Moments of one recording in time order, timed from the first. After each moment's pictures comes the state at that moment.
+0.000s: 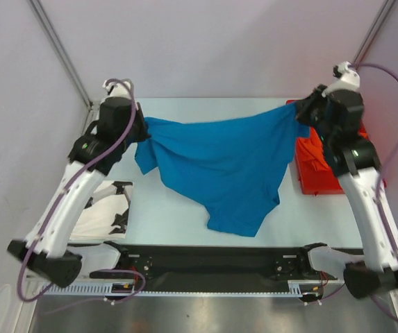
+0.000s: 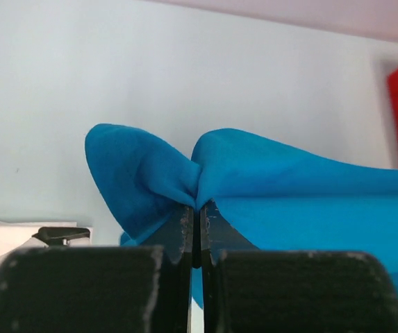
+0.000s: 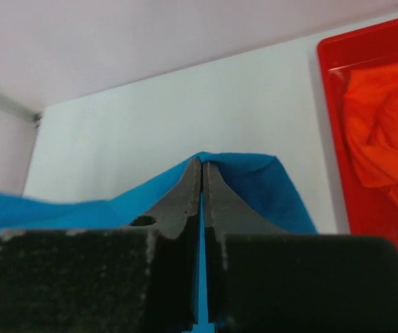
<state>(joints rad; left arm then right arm) -0.49 1.16 1.52 -0.80 -0.31 -0.38 0.28 1.07 1.49 -0.59 0.17 0.41</state>
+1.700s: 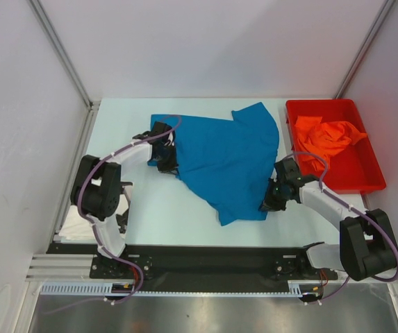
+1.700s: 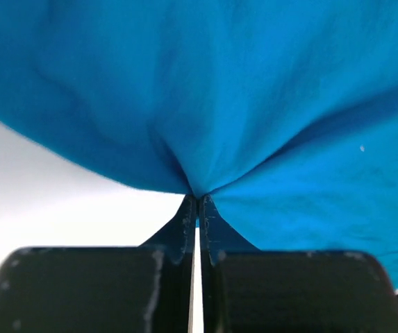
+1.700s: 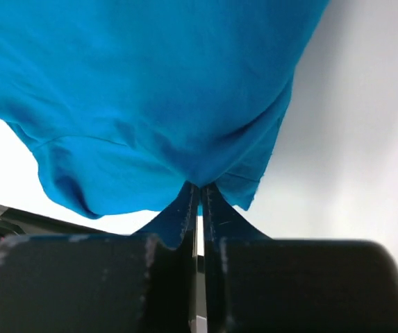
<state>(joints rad) -0.35 1.86 1.24 -0.54 0.16 -0.47 0.30 1.29 0.66 -0.55 -0.23 0.61</state>
